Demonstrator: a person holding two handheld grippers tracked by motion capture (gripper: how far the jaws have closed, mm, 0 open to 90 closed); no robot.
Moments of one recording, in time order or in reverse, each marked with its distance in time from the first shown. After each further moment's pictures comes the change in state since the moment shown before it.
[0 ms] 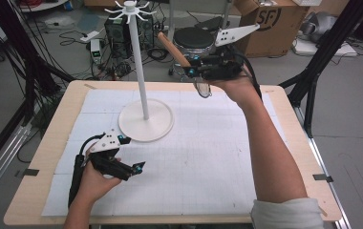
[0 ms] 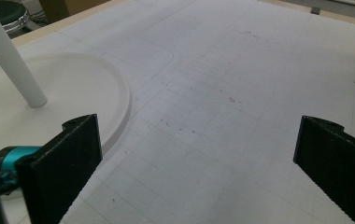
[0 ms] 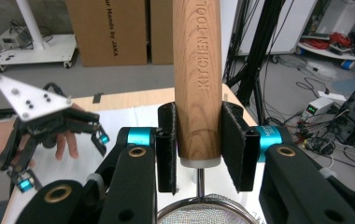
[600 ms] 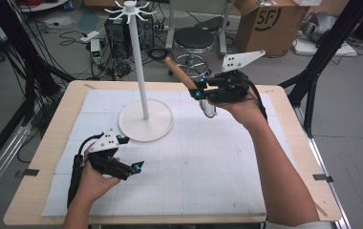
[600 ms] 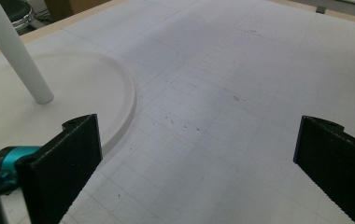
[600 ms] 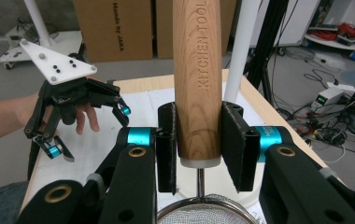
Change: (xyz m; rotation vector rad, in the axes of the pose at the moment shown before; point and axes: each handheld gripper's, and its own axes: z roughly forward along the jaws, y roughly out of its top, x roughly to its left) left arm 0.002 -0.002 -0.002 -0.003 0.011 -0.015; right arm 0.030 -0.043 -0.011 0.016 0.016 0.014
